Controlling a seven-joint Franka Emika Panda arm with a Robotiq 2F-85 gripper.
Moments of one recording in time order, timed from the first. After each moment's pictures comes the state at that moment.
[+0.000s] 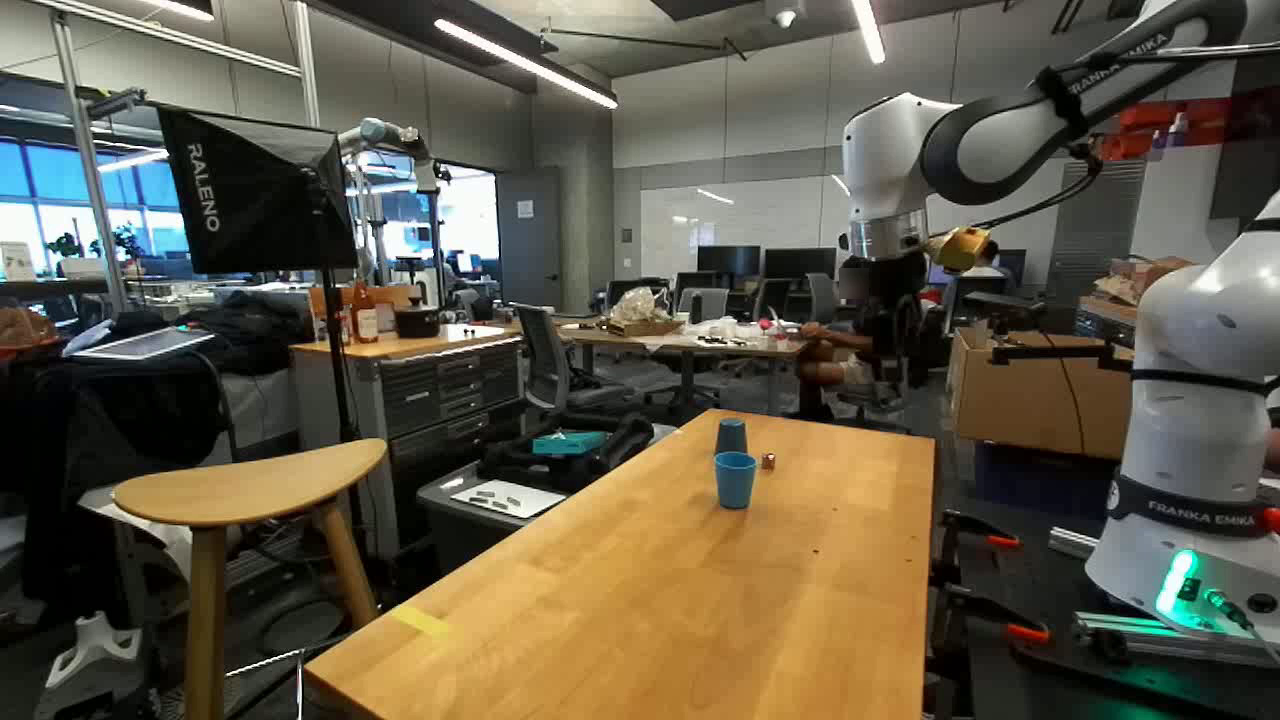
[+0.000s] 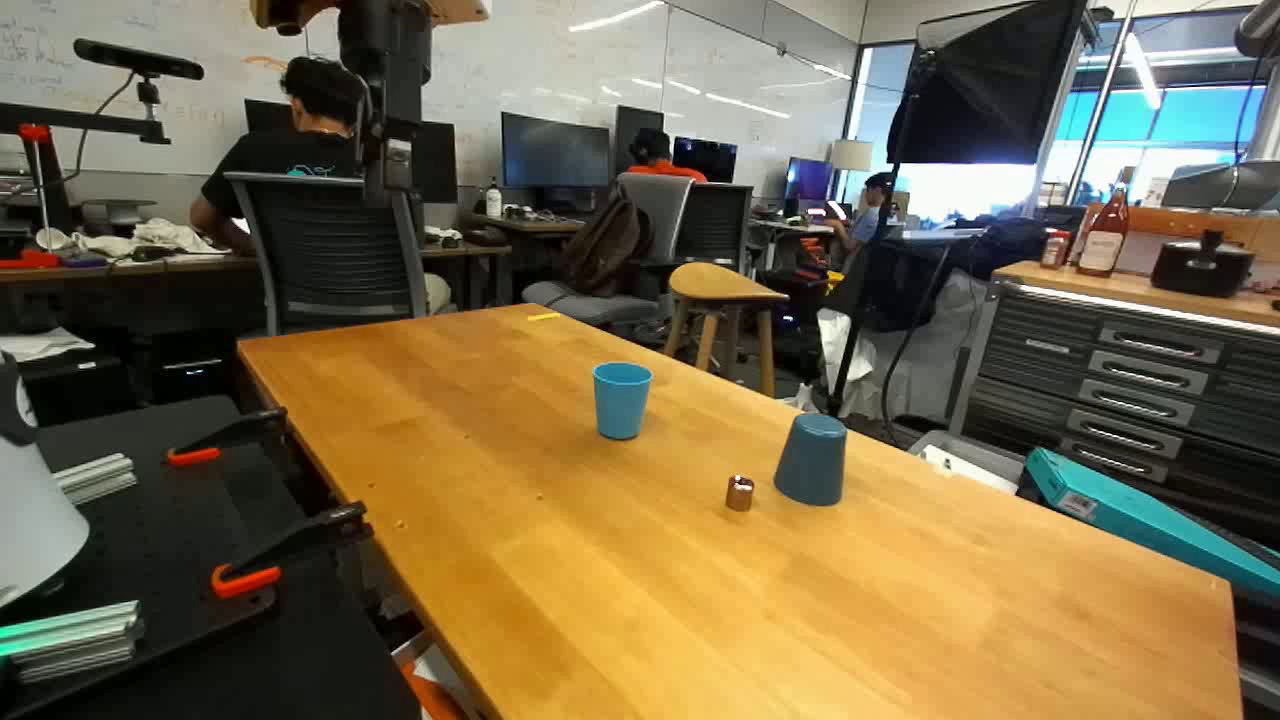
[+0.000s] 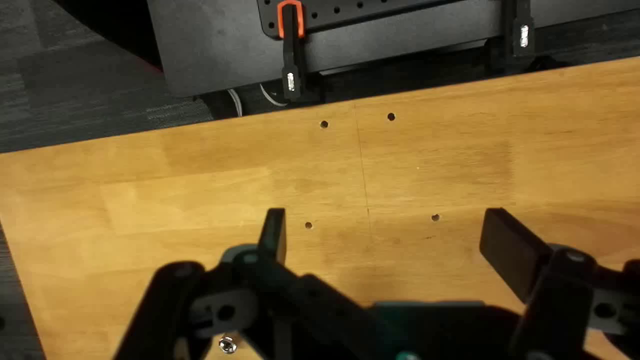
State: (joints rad) arm -0.03 -0.62 0.20 -2.69 -0.11 1.91 0.31
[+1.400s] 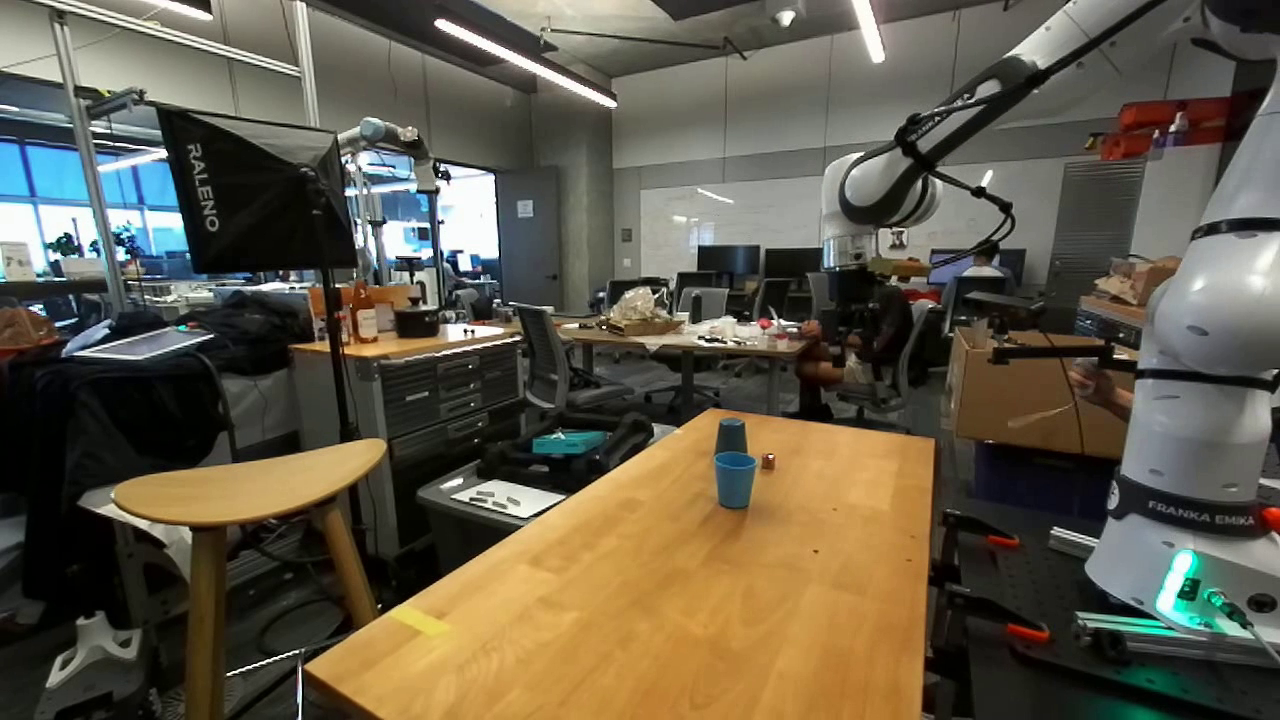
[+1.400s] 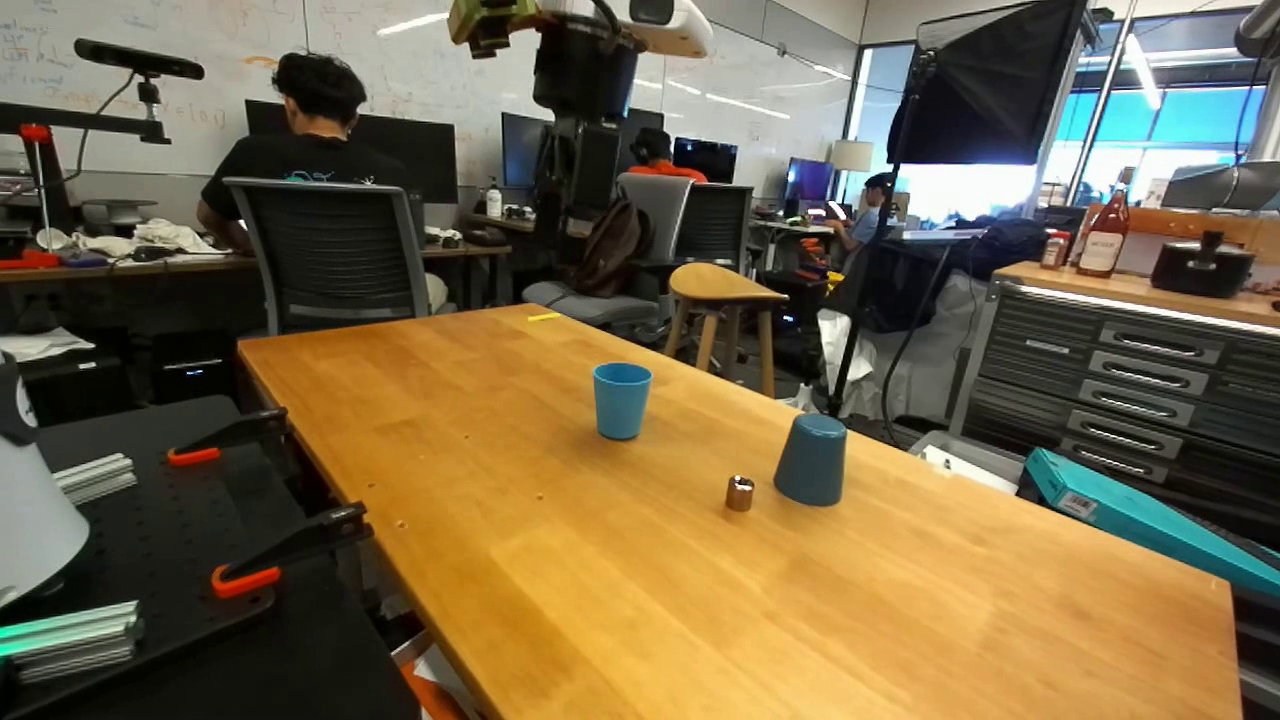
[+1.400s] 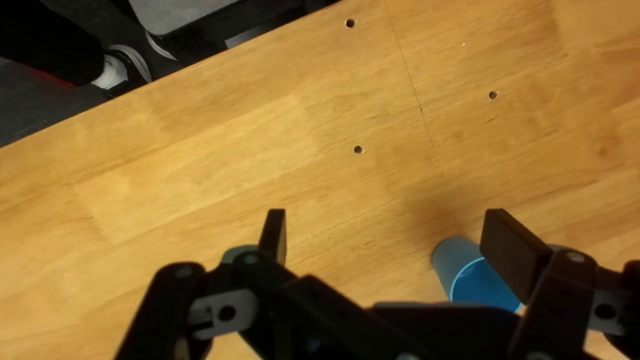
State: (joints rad) arm -0.16 -0.25 -0.19 -2.46 -0.04 2.09 0.04
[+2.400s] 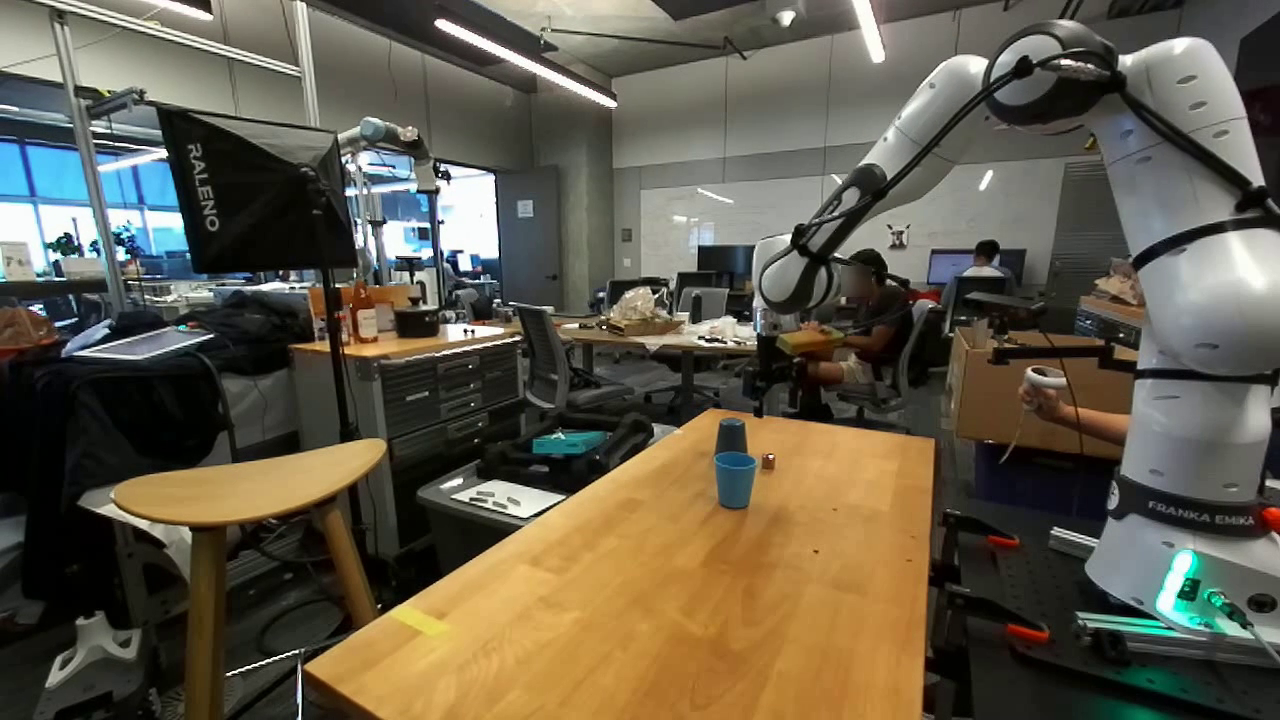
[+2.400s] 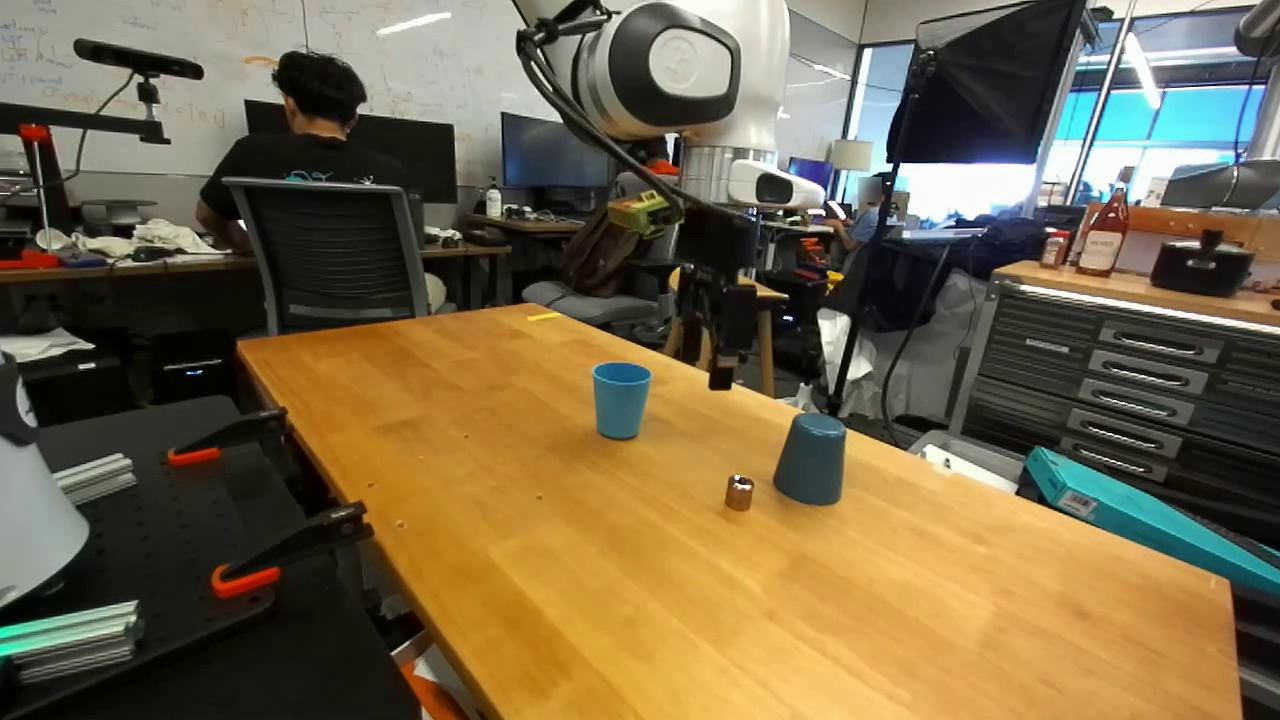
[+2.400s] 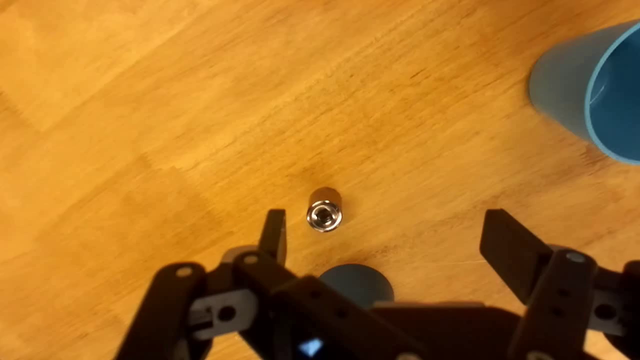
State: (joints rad) arm -0.16 0.33 -0.18 -2.12 -0.02 2.43 0.22
